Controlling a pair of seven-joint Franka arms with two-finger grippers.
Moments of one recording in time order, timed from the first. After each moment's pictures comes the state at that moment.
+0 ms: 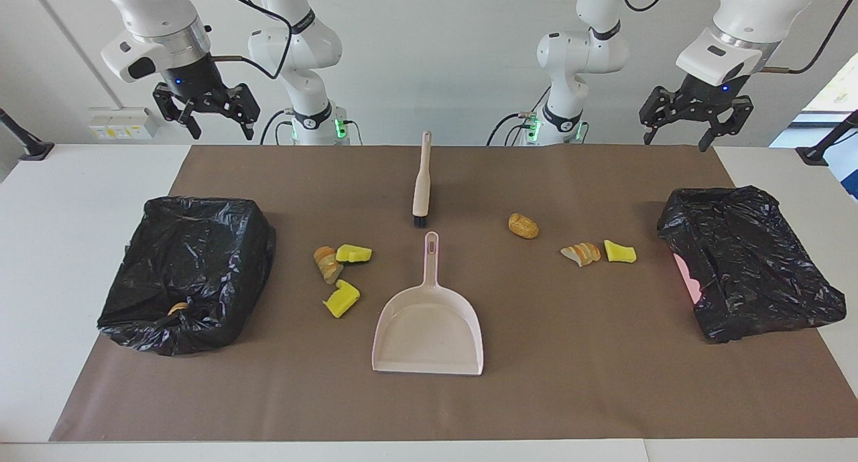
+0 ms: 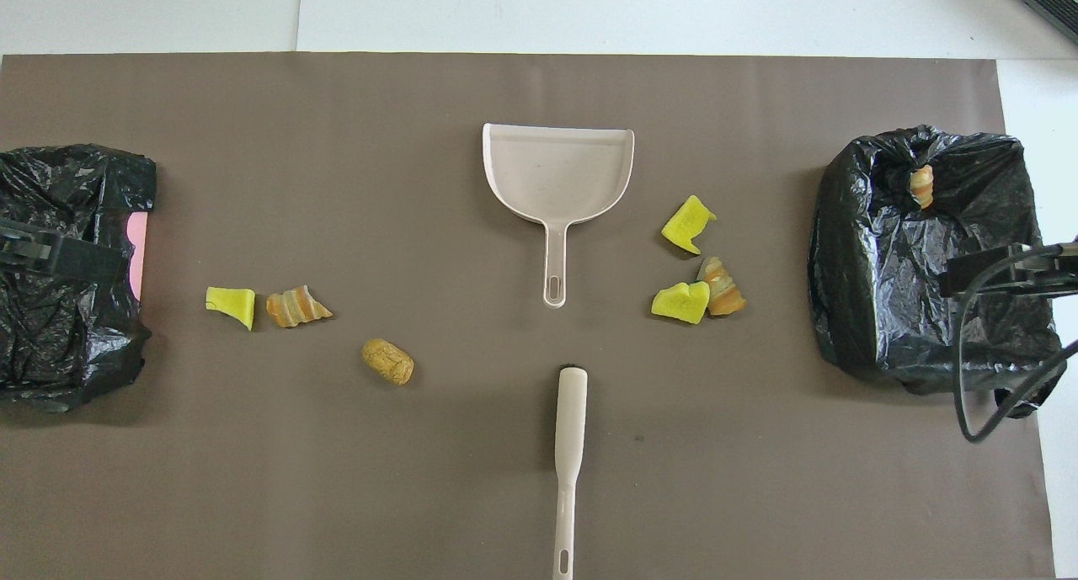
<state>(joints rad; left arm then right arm) -0.12 -0.05 0.01 -1.52 0.02 1.50 0.15 0.04 -0.08 -0.03 -1.59 -0.01 1.49 0.04</state>
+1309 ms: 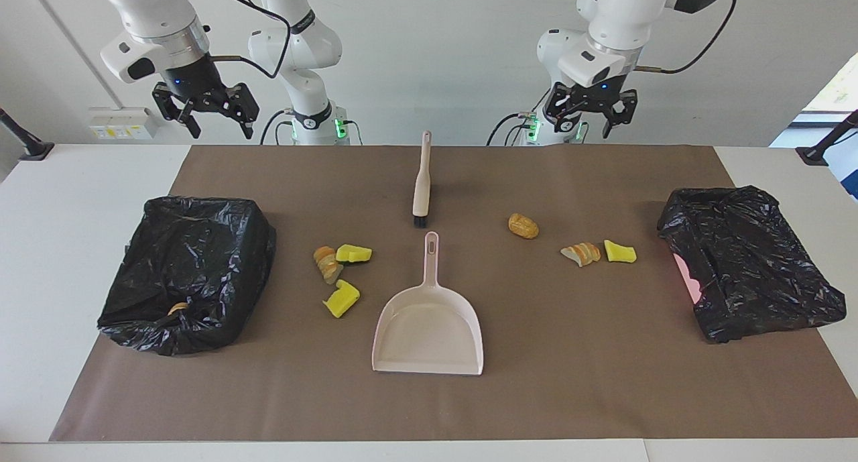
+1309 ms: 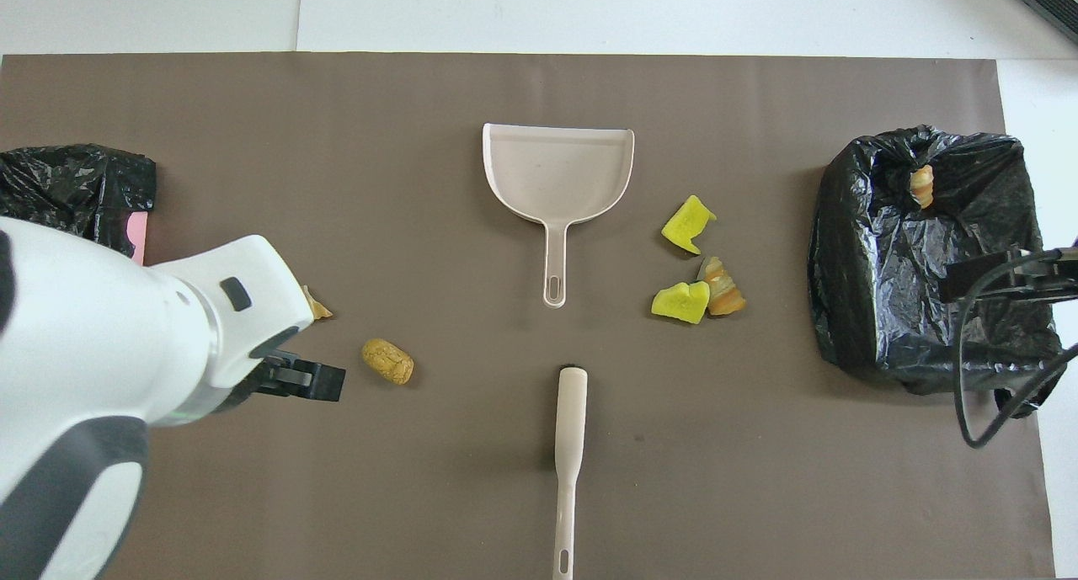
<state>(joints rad) -0.42 -0.20 -0.06 -1.84 0.01 1.58 -0.20 0.04 -0.08 -0.03 -1.60 -0.01 1.48 0.03</state>
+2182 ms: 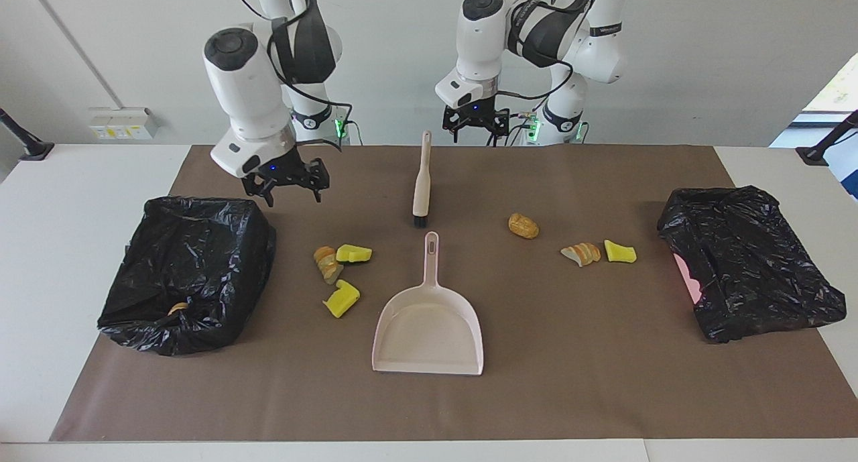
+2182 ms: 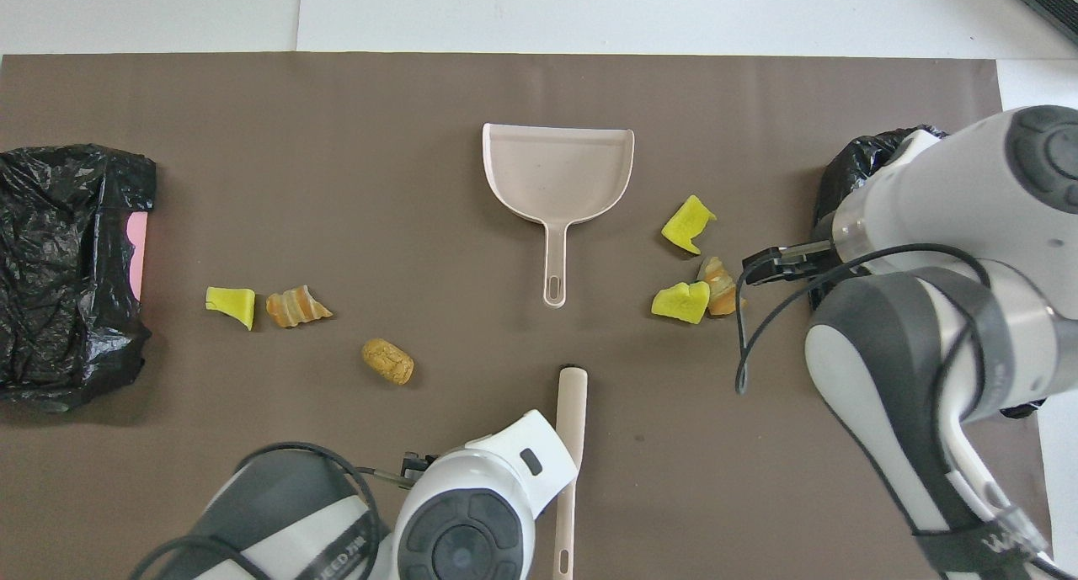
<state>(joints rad) -0.85 -0.16 -0.06 -2.17 0.00 1.96 -0.67 0.19 0.09 0.03 -1.83 0.00 1.91 0.10</state>
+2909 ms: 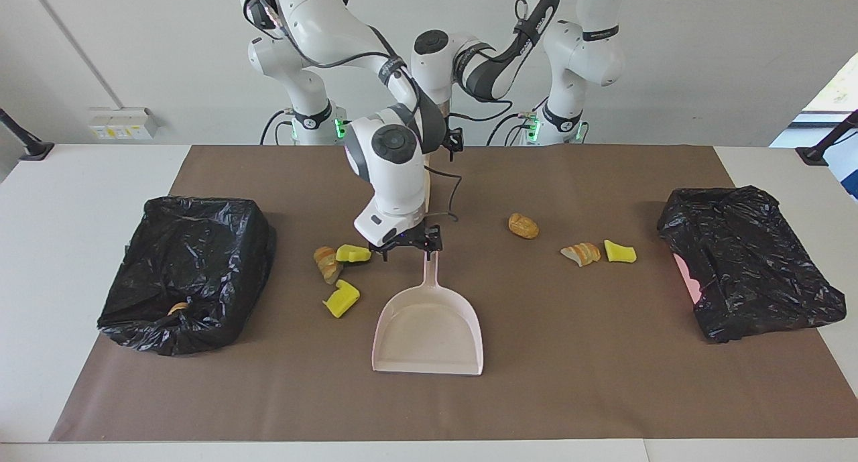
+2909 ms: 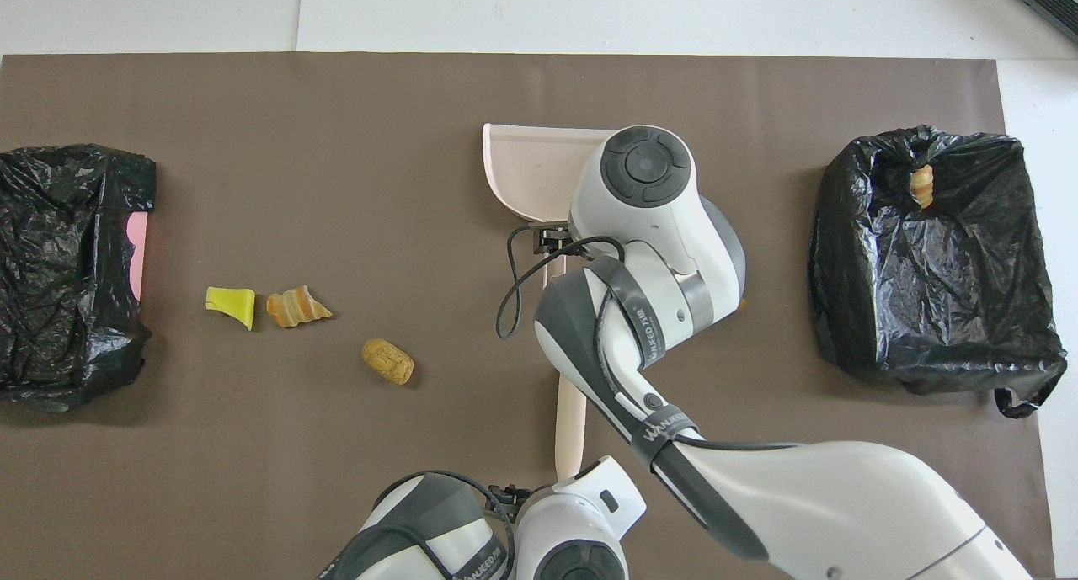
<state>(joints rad) -1.00 -0.01 -0.06 -2.26 0.00 2.21 -0.82 0.47 0.50 0.03 -1.53 0.00 2.04 0.51</state>
